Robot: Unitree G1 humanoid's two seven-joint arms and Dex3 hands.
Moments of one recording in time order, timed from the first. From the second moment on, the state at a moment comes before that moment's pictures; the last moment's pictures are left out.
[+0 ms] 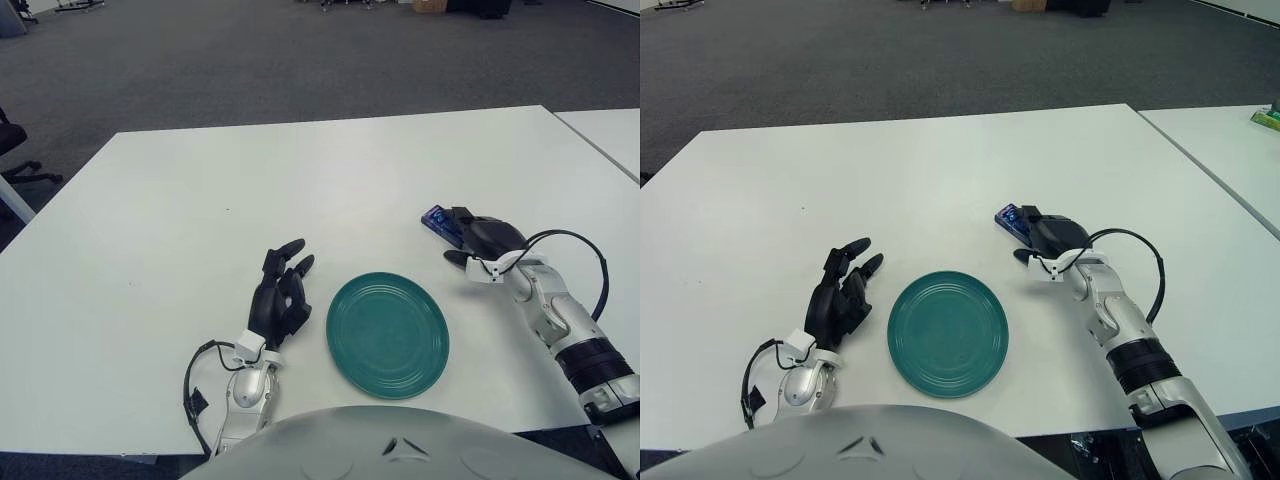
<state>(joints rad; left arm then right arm) 0.41 -0.11 -0.17 0.07 0.00 -0.44 -0.01 -0.15 -0.60 0.29 0.24 -0.80 -0.05 0.08</state>
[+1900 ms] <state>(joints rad) 0.40 -0.09 -0.14 0.07 -0.03 -0.42 -0.05 -0.29 -0.47 0.23 0.27 -0.74 0.16 -0.04</state>
